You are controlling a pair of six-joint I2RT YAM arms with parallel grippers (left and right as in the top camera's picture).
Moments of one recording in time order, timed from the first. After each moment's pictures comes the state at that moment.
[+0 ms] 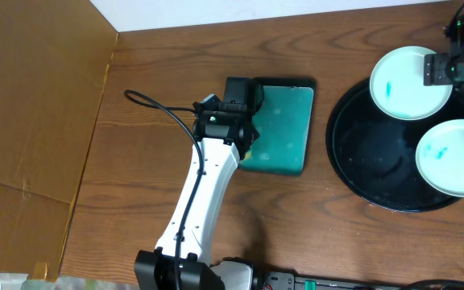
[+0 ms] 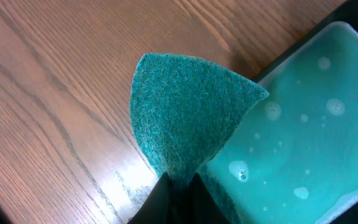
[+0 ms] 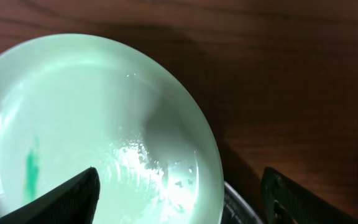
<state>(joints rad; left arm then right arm) -0.11 1.43 1.20 -1.06 -0.45 -0.79 0.14 2.08 1.55 -0.47 -0.02 0.13</state>
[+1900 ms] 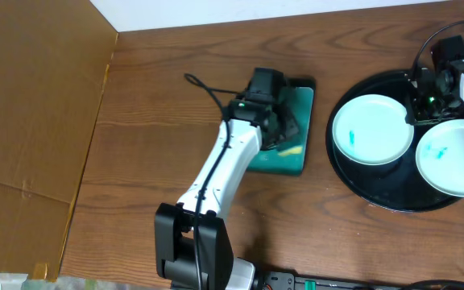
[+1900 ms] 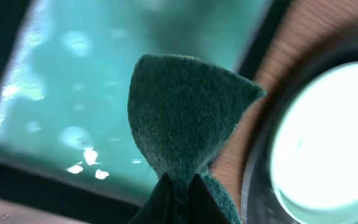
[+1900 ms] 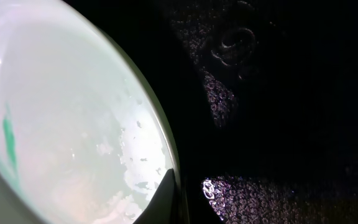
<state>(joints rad) -0.22 1.60 1.20 -0.83 0.04 -0.58 0.21 2.17 1.56 -0.81 -0.37 0.02</state>
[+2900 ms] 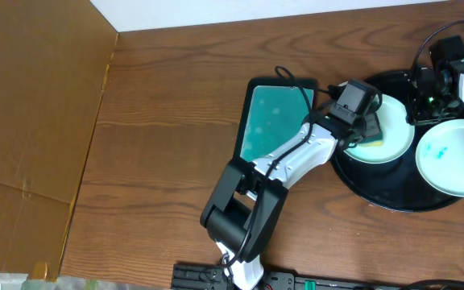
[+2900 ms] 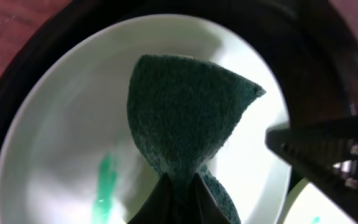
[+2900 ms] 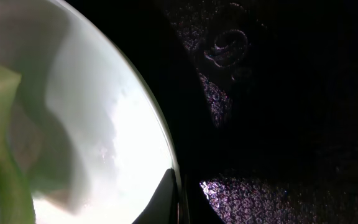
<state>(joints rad) -0.59 1.89 1.20 -0.29 0.03 -0.84 0.21 2.17 1.56 -0.80 -0.33 0.01</state>
